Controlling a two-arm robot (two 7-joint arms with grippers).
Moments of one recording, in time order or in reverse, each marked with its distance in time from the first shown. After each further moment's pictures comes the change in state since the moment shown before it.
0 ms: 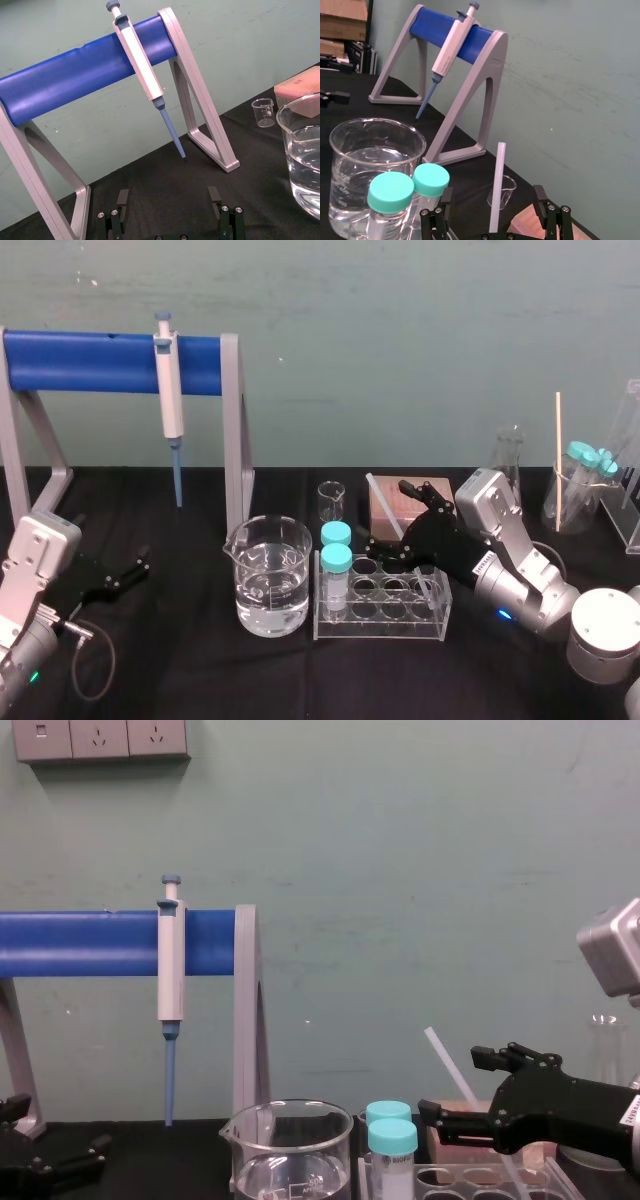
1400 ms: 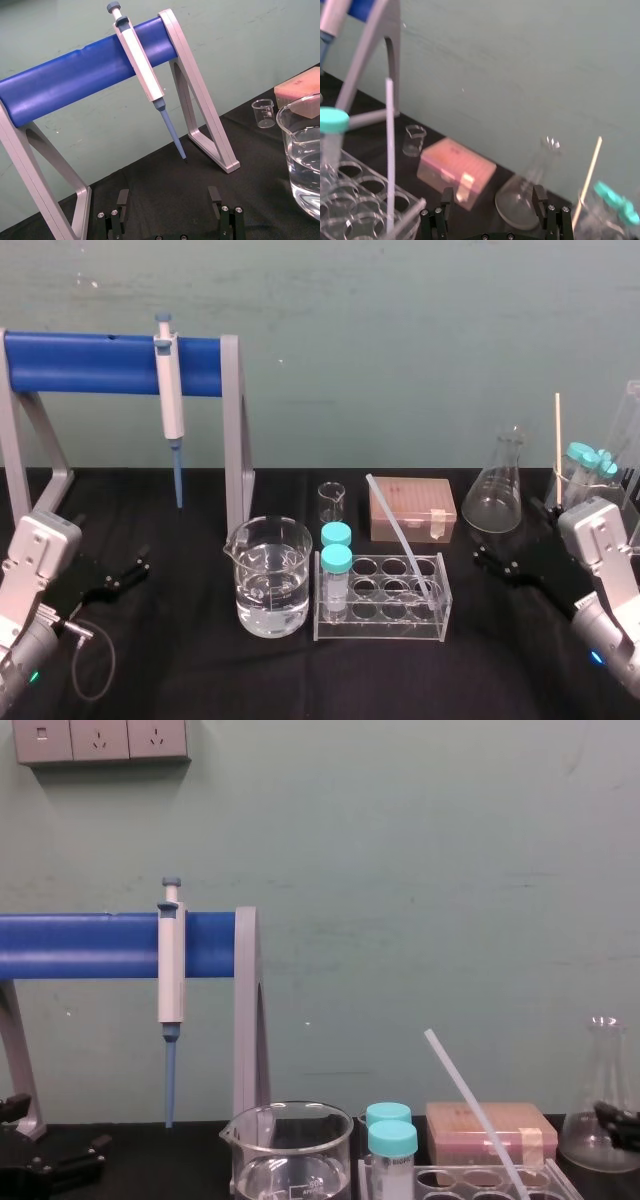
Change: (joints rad) left arm 0.000 0.000 0.000 0.000 0.000 0.000 0.000; right arm -0.271 0.216 0.078 -0.325 0.042 0.139 -0.406
